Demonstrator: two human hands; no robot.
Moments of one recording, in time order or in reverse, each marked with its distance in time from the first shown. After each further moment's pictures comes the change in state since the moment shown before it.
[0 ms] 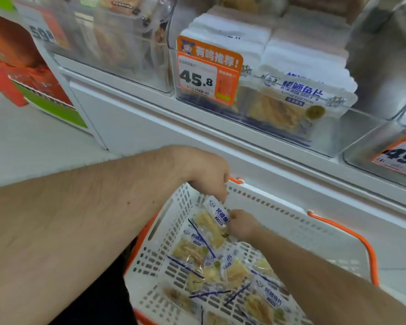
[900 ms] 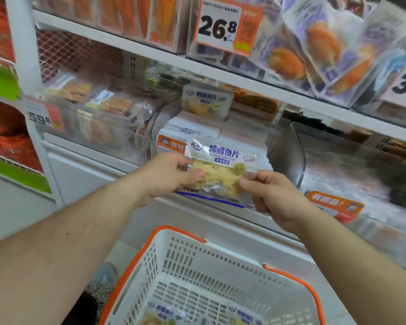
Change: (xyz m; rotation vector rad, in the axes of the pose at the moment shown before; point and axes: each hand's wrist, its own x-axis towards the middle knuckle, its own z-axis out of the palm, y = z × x) left_hand -0.050 -0.023 -0.050 -1.154 0.673 0.365; right_hand -0.184 -0.095 -0.193 0.705 0.425 -0.454
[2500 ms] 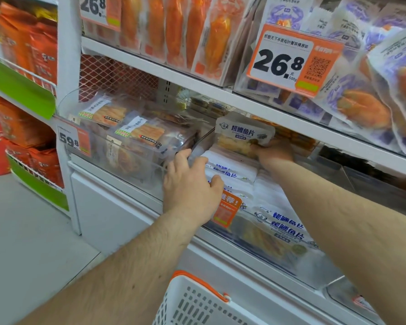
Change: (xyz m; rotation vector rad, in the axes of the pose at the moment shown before) left_hand 0.051 0.008 -0.015 0.653 0.688 0.051; right_hand 0.228 -0.068 0.032 -0.557 0.428 -0.153
